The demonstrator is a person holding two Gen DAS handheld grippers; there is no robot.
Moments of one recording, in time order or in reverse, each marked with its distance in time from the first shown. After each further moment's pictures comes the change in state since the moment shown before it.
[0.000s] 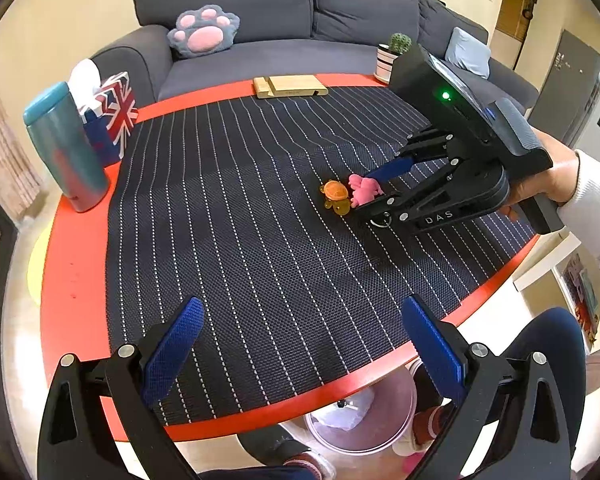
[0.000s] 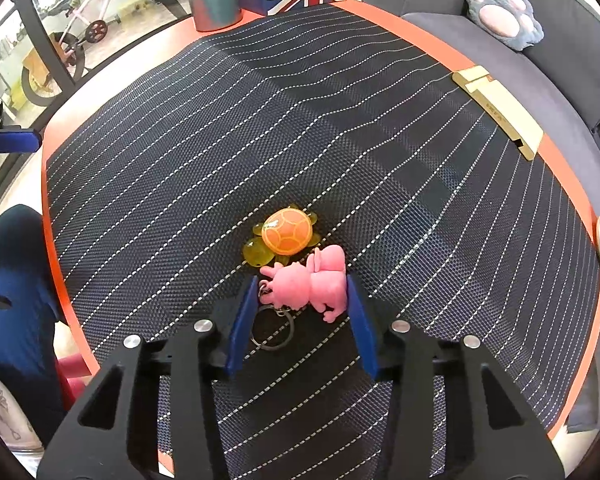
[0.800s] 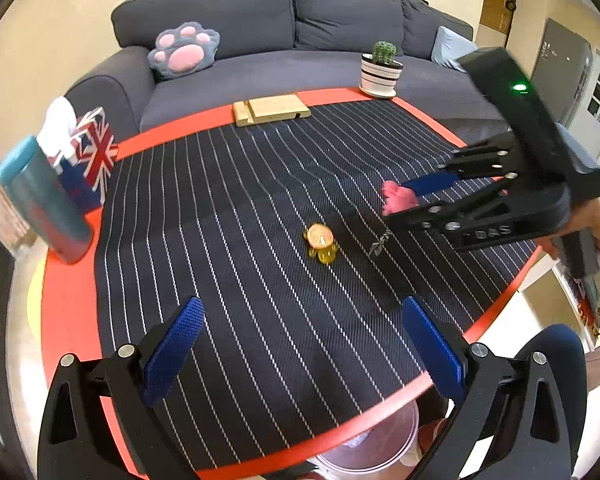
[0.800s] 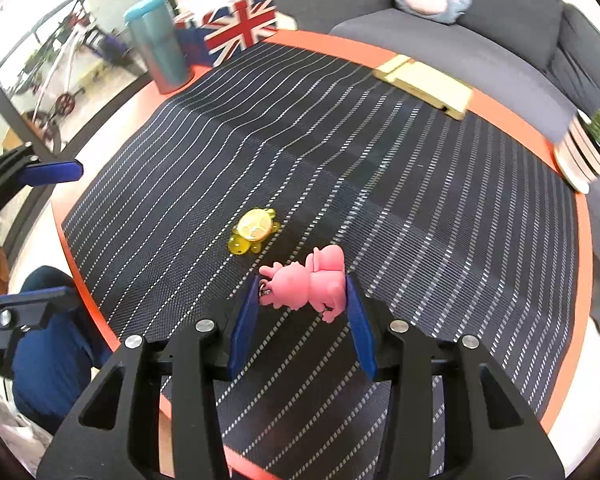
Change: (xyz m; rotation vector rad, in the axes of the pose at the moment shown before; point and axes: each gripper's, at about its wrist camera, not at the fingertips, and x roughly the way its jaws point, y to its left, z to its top) left arm 0.013 -0.014 0.042 0.069 -0.027 -0.008; right arm -0.057 -0.028 -0.032 0.263 -0.103 -0.005
